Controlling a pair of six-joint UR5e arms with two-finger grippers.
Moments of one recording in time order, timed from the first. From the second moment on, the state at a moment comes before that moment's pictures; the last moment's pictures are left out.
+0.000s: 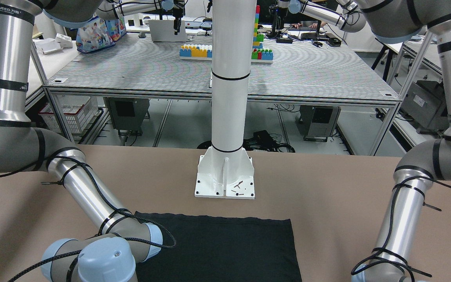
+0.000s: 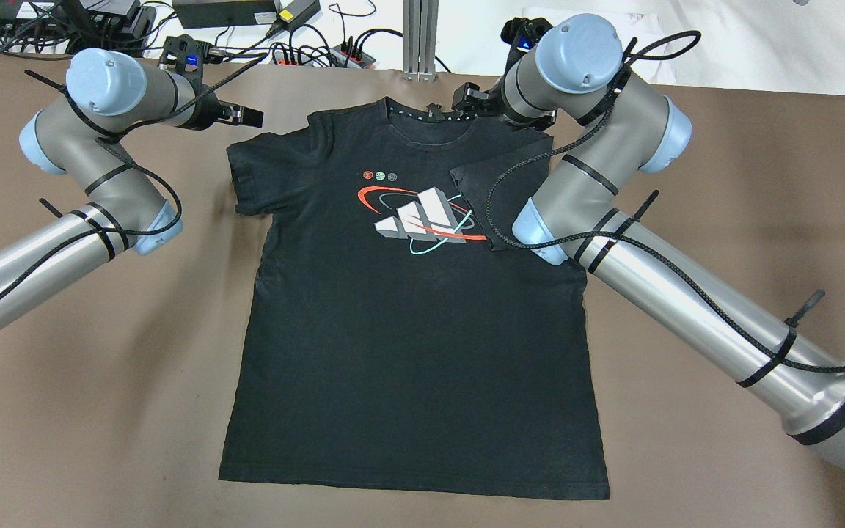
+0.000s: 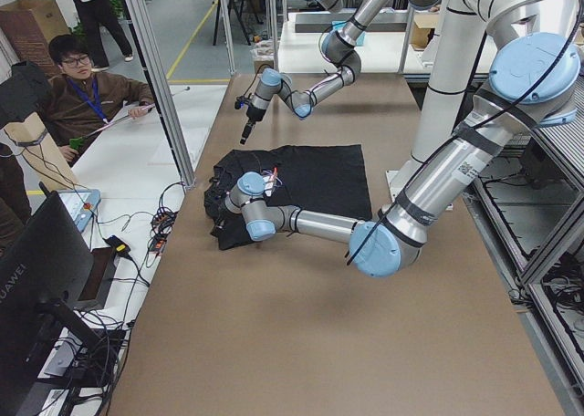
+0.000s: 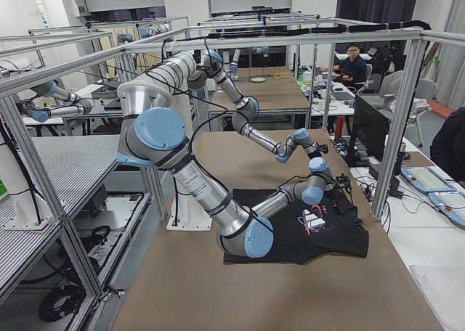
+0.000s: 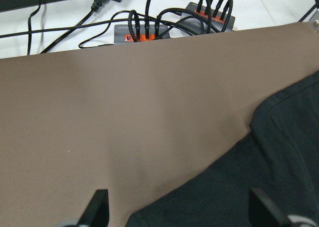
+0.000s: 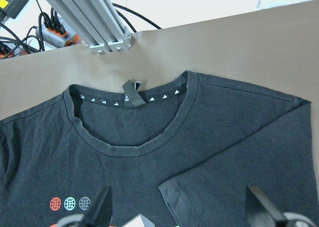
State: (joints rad) left arm -0.98 -2.33 -0.91 -2.57 -1.84 -0.84; right arm 0.90 -0.67 1.17 -1.03 1.83 1.18
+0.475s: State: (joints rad) left arm -0.96 -2.37 -0.81 -2.60 -1.83 -0.85; right arm 0.90 -0.67 1.17 -1.03 1.83 1.18
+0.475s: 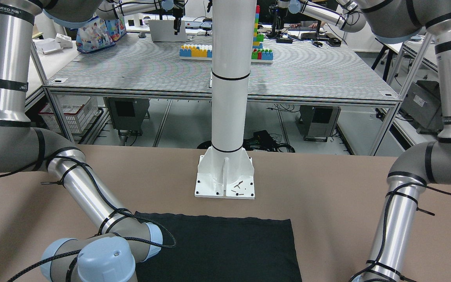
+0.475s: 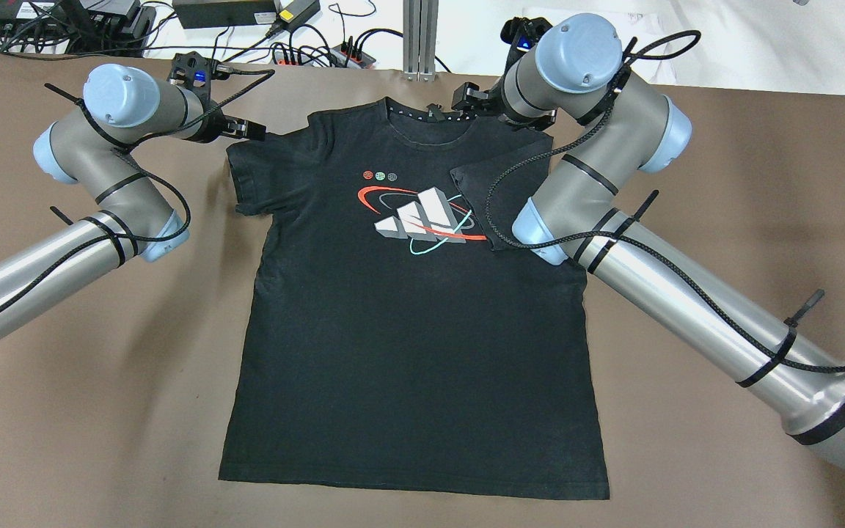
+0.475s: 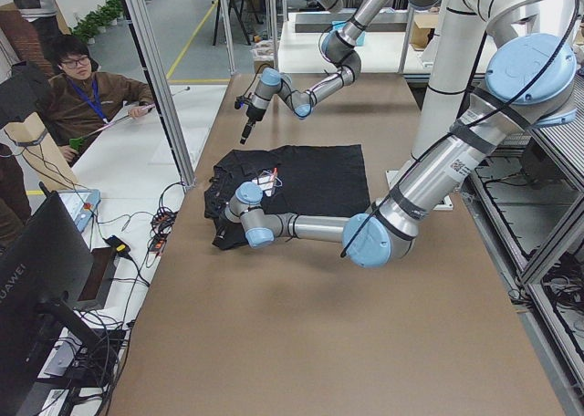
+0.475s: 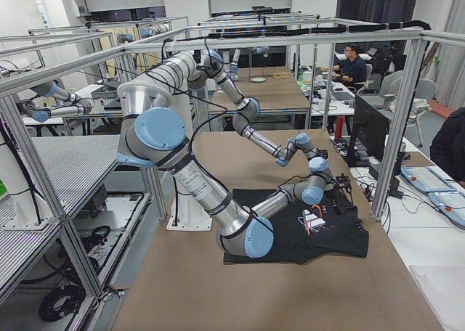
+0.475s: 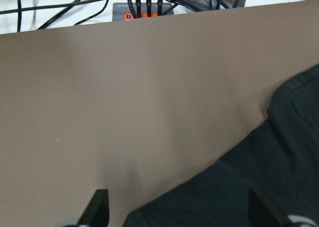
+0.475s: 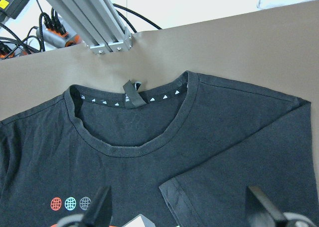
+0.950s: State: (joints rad) left arm -0.96 -2.36 -0.77 -2.60 -1.84 -0.85; right arm 0.89 -0.67 1.19 -1.03 1.83 1.18
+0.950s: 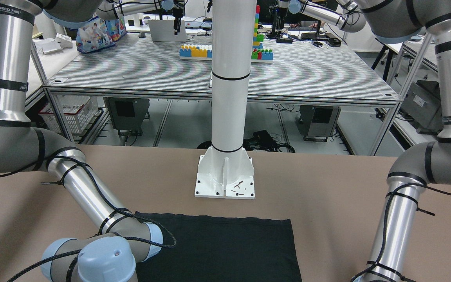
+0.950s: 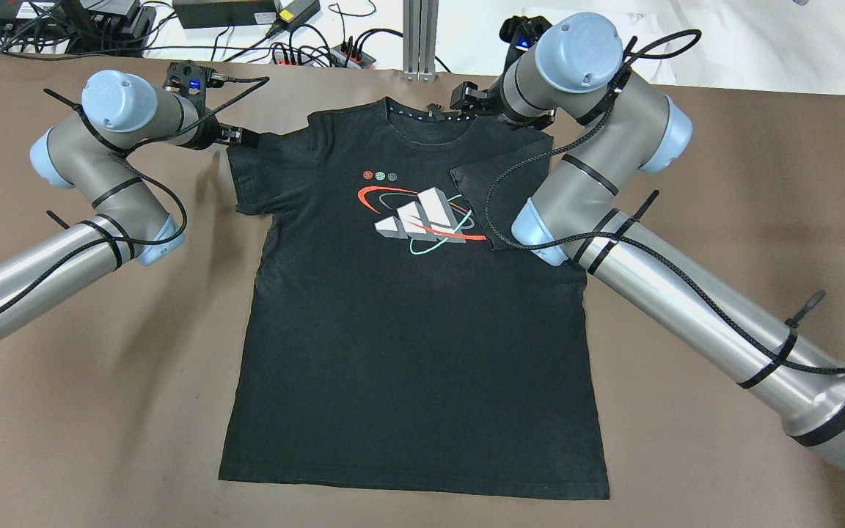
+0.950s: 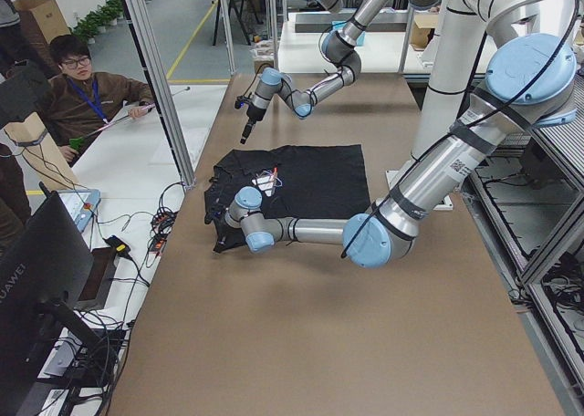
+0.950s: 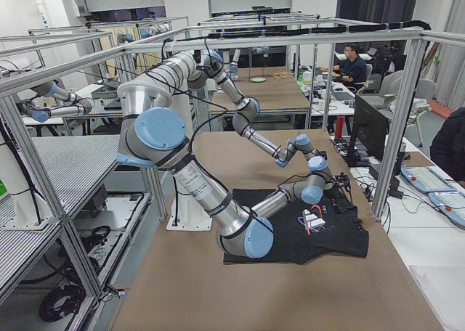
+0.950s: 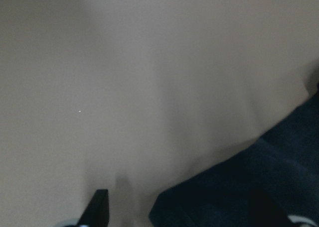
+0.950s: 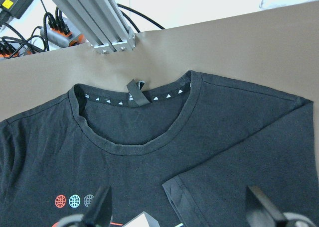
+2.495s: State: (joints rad) left arm -0.95 -2.38 -0.78 -2.57 -1.88 -0.89; right arm 0.89 -0.67 1.19 -1.04 1.83 1.17
